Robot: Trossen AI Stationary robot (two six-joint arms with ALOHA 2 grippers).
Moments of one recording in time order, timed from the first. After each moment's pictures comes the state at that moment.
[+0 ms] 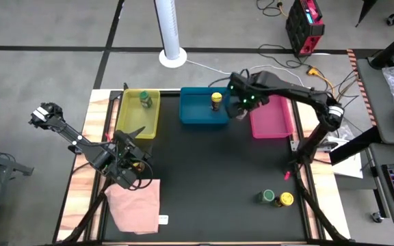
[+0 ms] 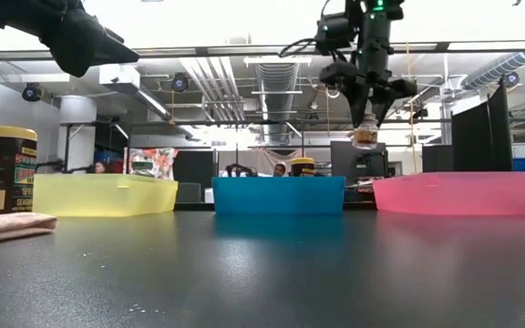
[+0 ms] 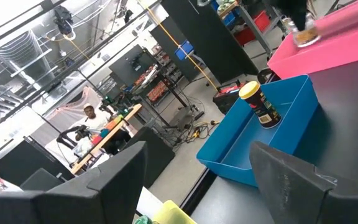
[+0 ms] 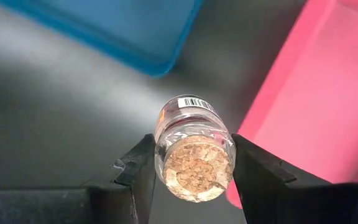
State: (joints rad) left arm -0.62 1.05 0.59 -0.31 -1.55 -0.12; right arm -0.51 1.67 1.53 -1.26 0.02 0.61
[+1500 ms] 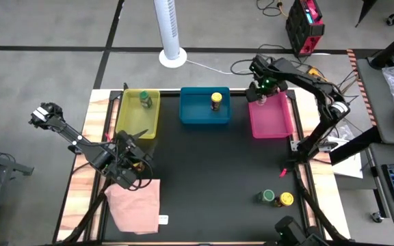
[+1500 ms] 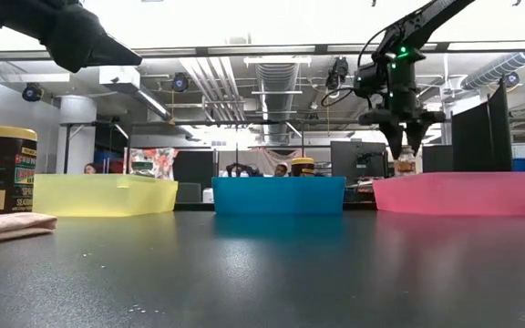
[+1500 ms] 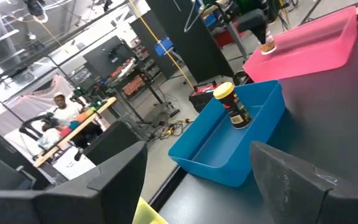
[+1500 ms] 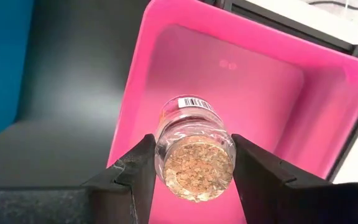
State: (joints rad) left arm -0.62 1.05 0.59 -0.31 -1.46 -0.22; right arm -0.93 1.67 1.37 -1.16 0.08 0.31
